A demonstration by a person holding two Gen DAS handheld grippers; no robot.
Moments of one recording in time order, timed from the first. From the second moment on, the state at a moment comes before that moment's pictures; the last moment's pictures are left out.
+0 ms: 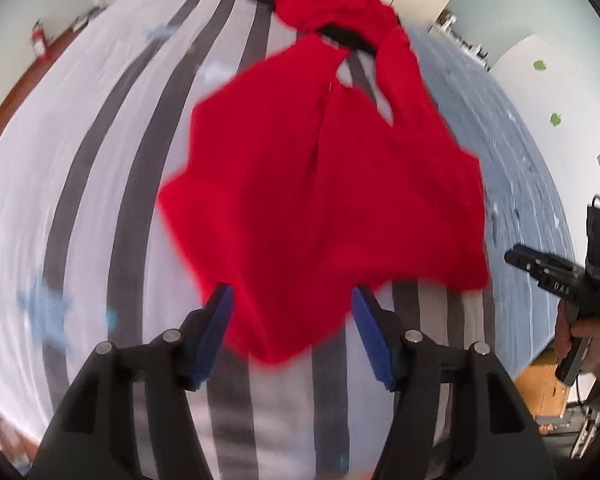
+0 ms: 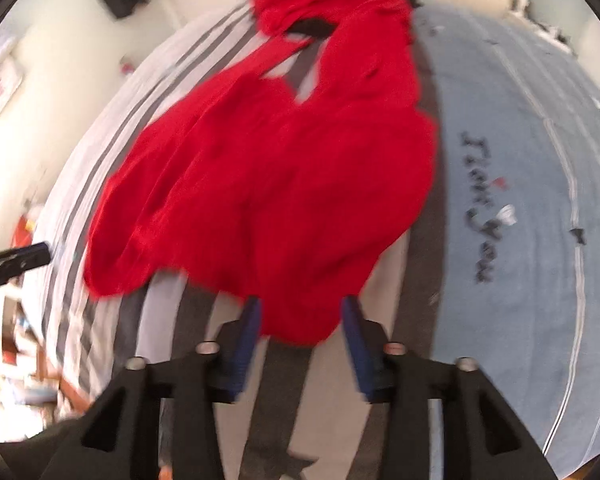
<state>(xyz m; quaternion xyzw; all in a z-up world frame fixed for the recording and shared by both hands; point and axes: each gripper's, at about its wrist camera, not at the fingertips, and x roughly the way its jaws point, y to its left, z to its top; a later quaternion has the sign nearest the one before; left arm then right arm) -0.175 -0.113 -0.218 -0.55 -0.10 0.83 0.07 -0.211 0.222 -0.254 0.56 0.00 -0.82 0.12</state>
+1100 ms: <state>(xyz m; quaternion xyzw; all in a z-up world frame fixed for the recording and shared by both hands) -0.508 0.037 -0.337 -0.53 0.16 0.77 0.30 -0.341 0.269 -0.328 0.56 -0.13 -0.81 0.05</state>
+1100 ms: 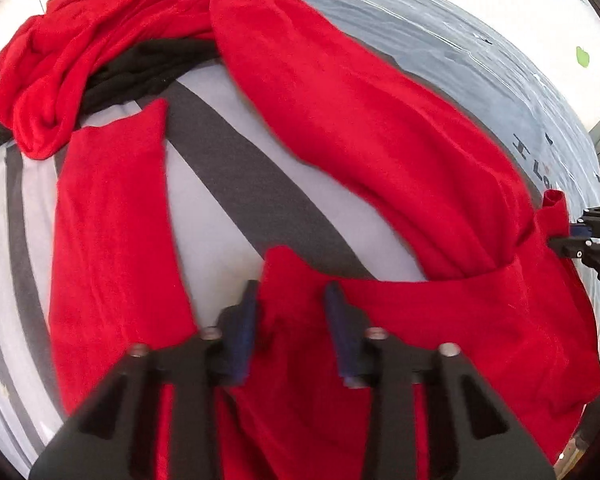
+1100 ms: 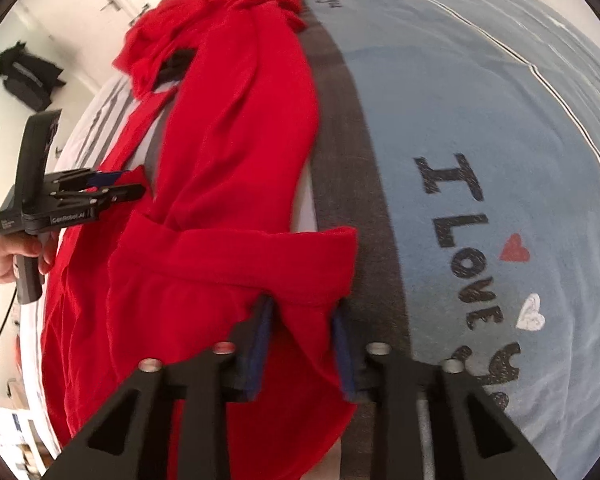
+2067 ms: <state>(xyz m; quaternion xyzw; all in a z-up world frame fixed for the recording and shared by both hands) -0.509 -0.131 0.309 -0.19 0.01 0.98 0.06 -0.483 0.194 0.280 0.22 -0.02 -0.97 0.12</state>
